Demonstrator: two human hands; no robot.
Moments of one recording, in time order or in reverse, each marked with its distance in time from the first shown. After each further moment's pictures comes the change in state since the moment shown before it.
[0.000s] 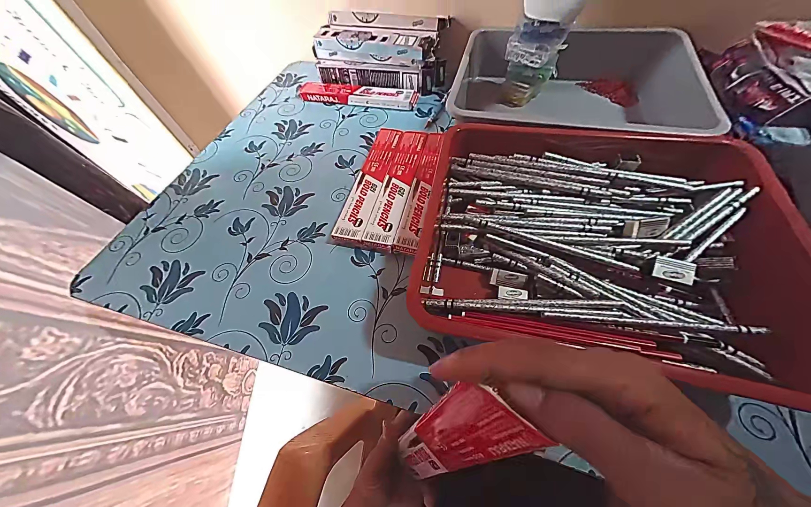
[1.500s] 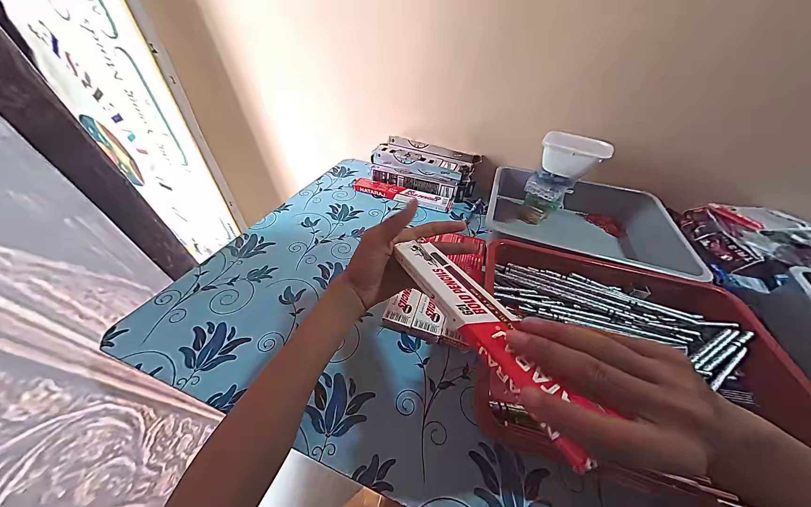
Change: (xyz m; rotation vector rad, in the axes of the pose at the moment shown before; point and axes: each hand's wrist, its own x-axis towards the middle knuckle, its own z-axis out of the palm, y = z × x) left_hand 0.209 0.256 0.083 0.766 -0.411 0.057; right_hand 0.082 0.026 -0.059 -1.195 -0.154 -0.825
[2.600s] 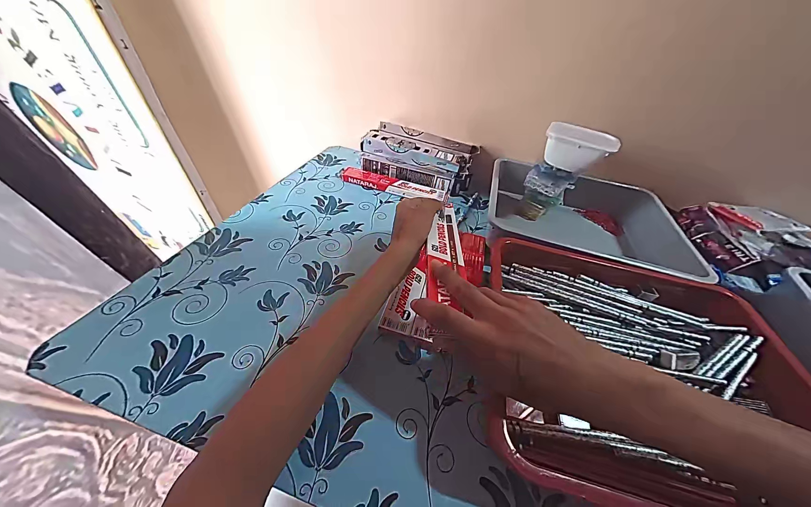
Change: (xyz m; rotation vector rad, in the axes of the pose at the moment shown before) left_hand 0.097 -0.027 -0.027 0.477 0.778 0.064; right_hand 0.055 0.019 0.069 0.010 -0.394 0.332
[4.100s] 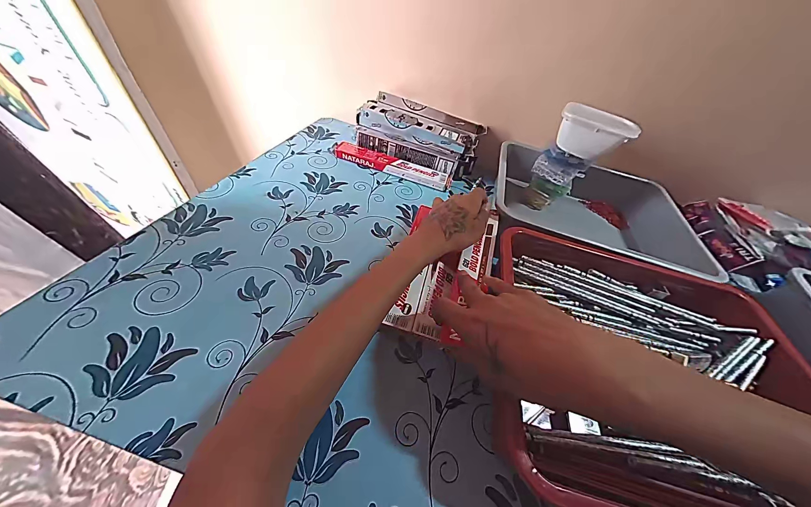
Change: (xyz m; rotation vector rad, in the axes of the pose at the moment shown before) left_hand 0.015 -0.006 0.030 0.839 -0.525 0.357; right_hand 0.044 -0.009 -0.028 0.046 -0.882 0.397
